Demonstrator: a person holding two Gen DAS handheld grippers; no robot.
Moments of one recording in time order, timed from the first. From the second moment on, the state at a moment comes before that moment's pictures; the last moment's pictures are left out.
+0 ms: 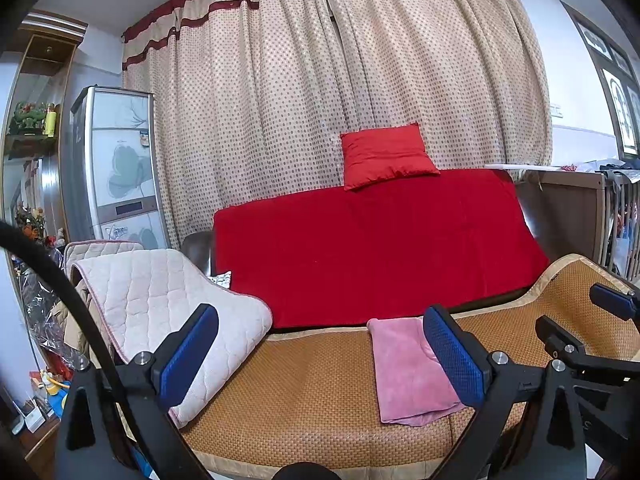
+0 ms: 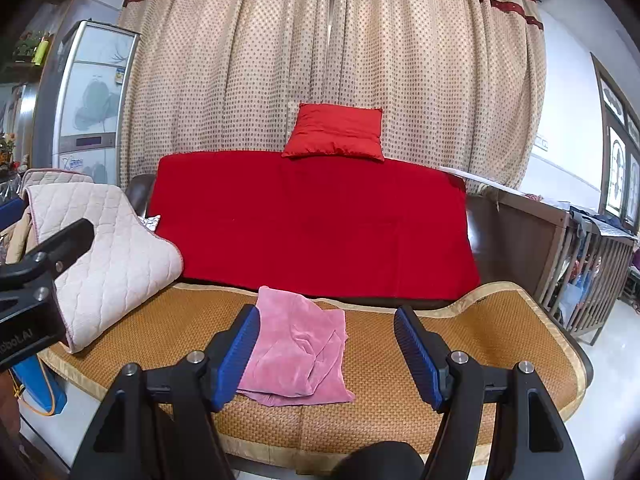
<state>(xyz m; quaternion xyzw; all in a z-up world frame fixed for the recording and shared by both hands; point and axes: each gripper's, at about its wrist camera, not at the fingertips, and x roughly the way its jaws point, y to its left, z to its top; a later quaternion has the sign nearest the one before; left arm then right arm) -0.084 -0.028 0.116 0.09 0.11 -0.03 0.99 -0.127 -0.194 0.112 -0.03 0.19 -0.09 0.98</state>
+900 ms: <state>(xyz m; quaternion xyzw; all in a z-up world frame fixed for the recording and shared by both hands) -0.083 -0.030 0.116 0.09 0.12 -0.04 0.99 -0.123 -0.192 0.111 -0.03 0.19 -0.09 0.98</state>
